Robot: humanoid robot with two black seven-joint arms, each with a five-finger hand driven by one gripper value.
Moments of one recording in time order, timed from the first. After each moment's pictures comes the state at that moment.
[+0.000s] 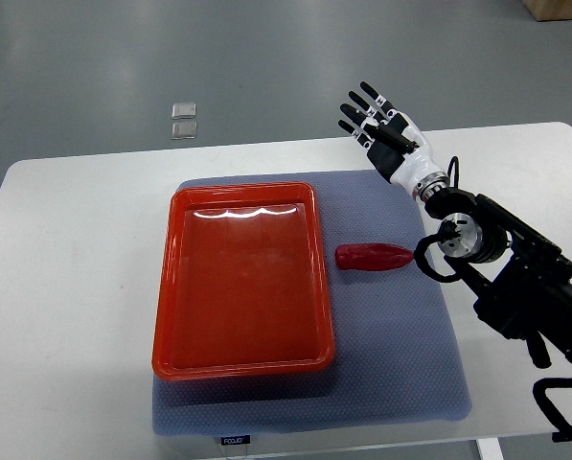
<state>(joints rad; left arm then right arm) -0.04 0.00 0.07 -0.21 0.13 0.05 -0.03 0.68 -0.06 0.94 0.80 -0.26 0.13 0.24</state>
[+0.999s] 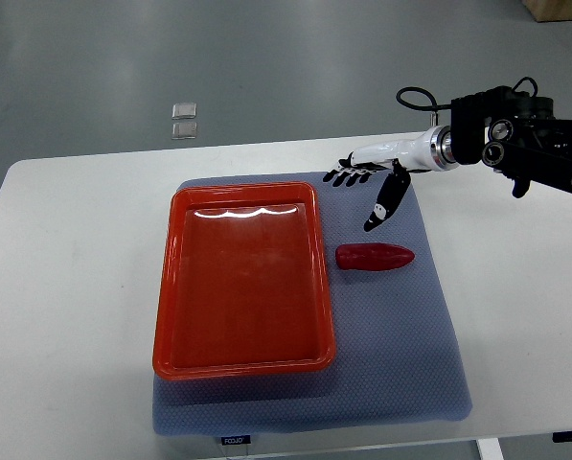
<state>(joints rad) -0.04 0.00 0.07 -0.22 0.13 0.04 -0.03 1.31 -0.46 -0.06 1.05 -0.94 0.40 -0.02</state>
